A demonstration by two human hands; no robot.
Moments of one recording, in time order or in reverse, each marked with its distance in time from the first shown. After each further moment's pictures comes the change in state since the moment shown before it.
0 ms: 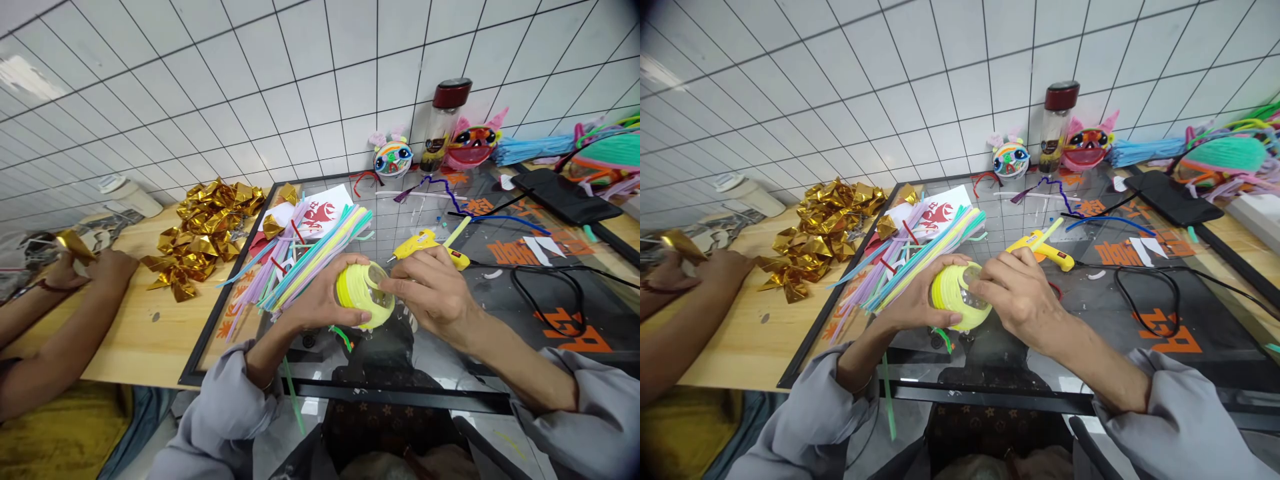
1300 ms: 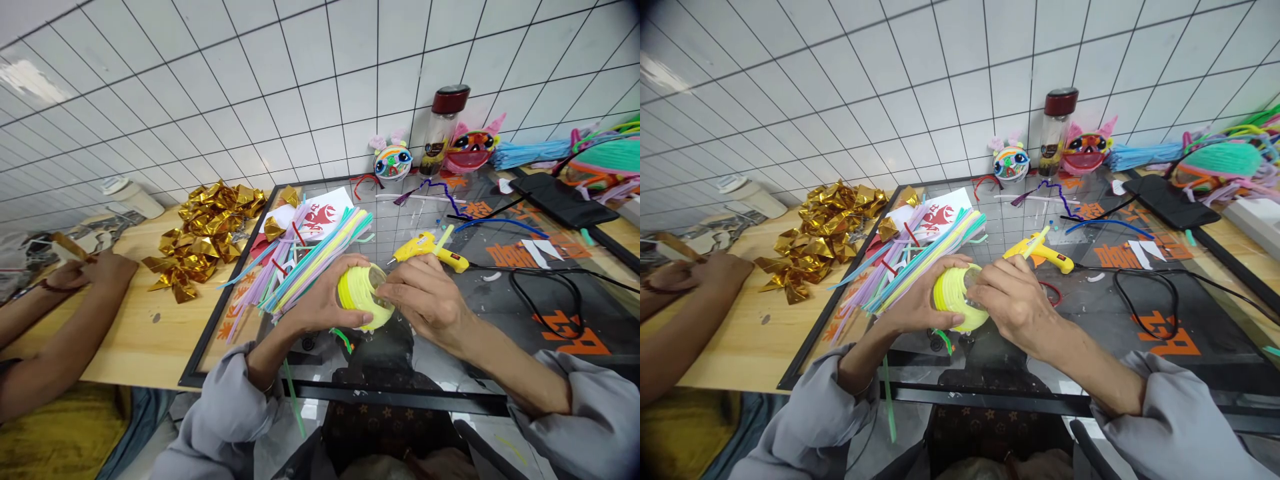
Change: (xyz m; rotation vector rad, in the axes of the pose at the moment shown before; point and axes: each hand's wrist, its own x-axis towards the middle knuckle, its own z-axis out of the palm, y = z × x) left_hand -0.002 -0.006 0.000 0.101 -0.005 0.136; right_hand 0.000 -0.005 0.005 0.124 -0.001 0.007
